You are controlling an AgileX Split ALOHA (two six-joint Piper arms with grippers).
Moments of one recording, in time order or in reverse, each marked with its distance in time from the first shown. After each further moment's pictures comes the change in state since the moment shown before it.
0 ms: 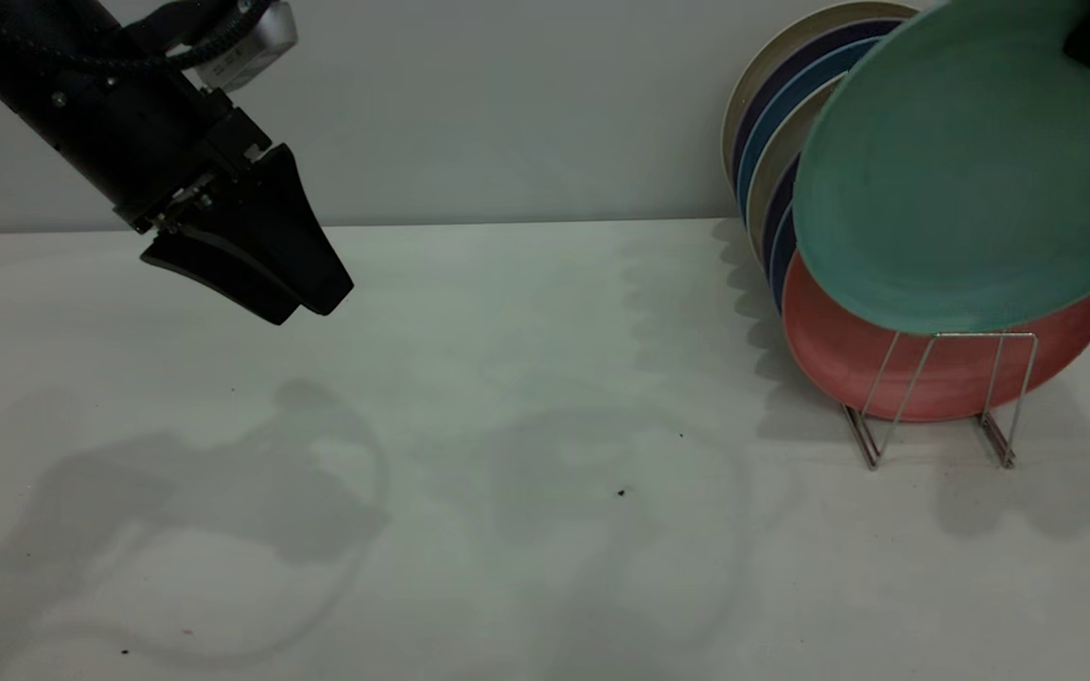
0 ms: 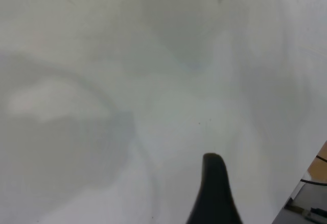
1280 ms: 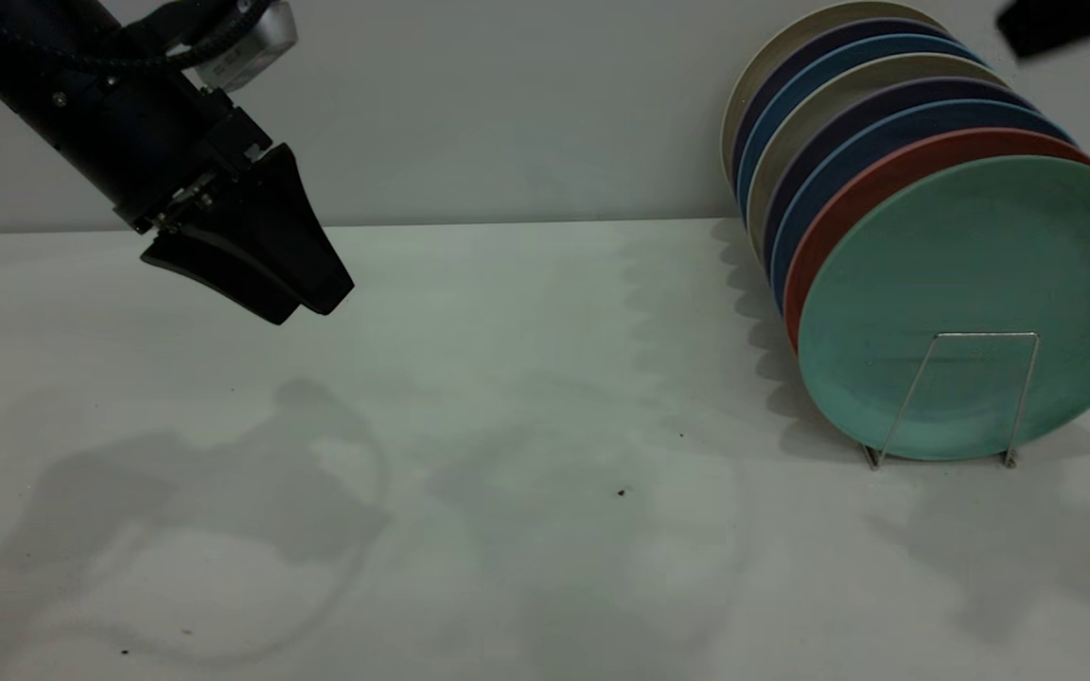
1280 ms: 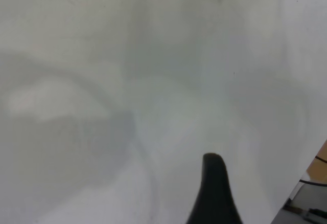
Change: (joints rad) left arm 0.000 0.000 0.000 0.000 0.001 -0.013; right arm 0.000 -0.171 0.007 0.073 0.515 0.726
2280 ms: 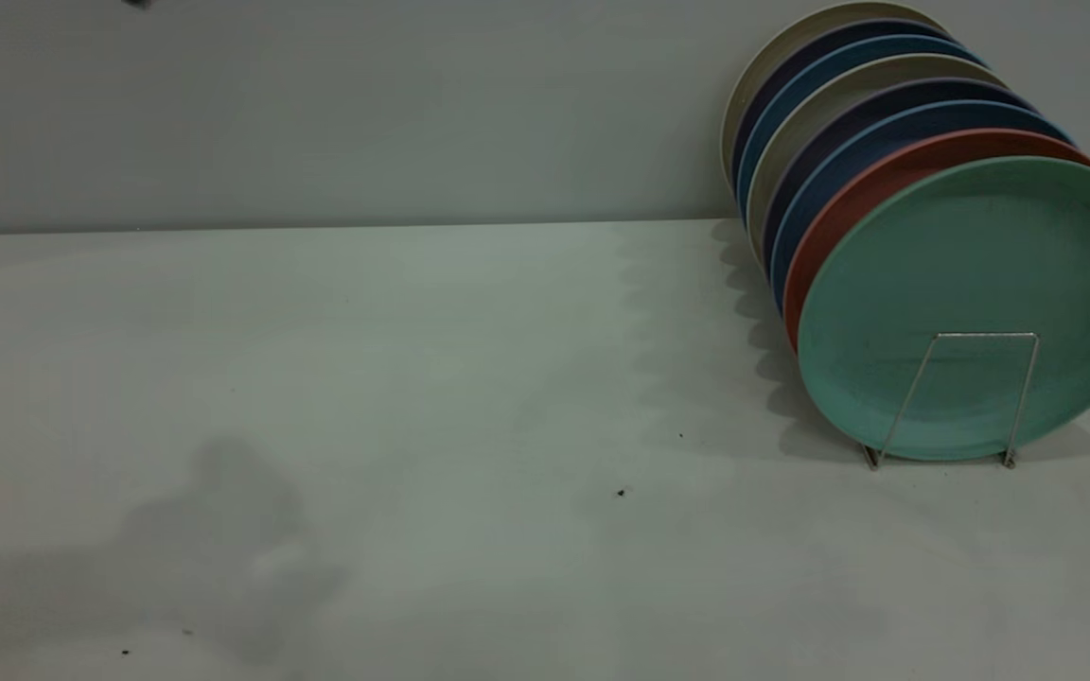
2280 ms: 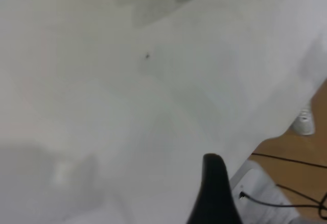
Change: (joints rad) left arm 0.000 -0.513 0.001 0.076 0.175 -0.251; right arm 0.000 -0.795 0.324 -0.791 0.273 1.104
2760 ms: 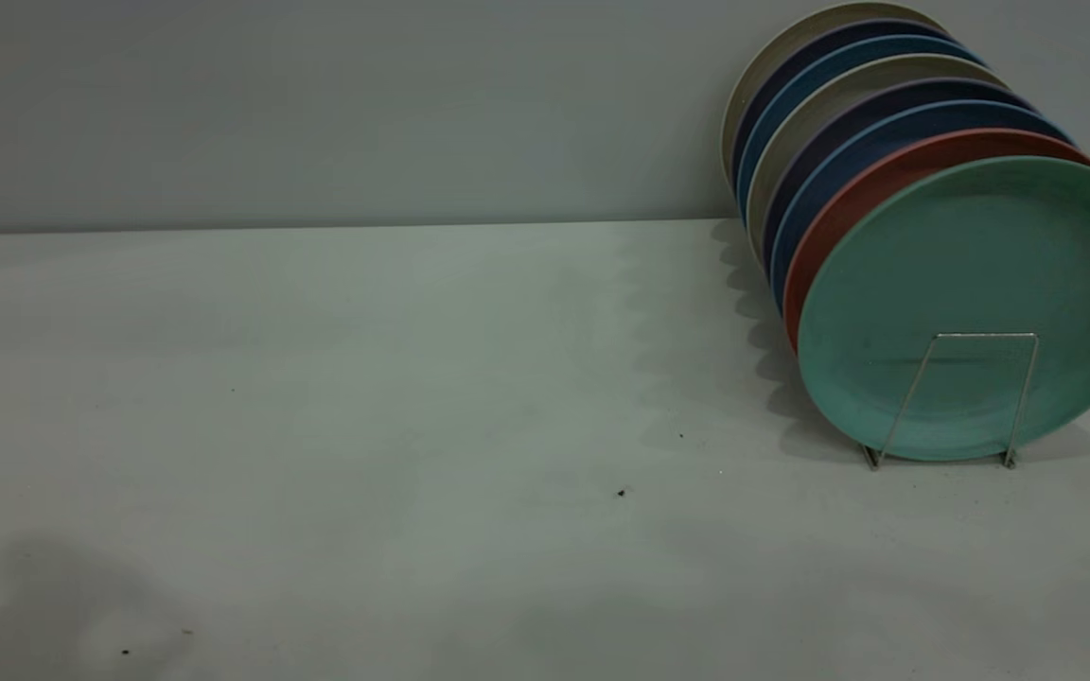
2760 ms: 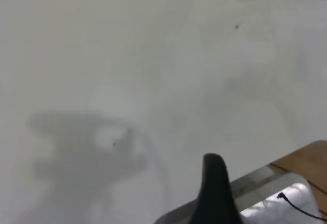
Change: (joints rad) left arm 0.000 -0.290 0.041 0.322 0.066 -0.433; right arm 0.004 -0.273 0.260 -0.025 -0.114 0.060
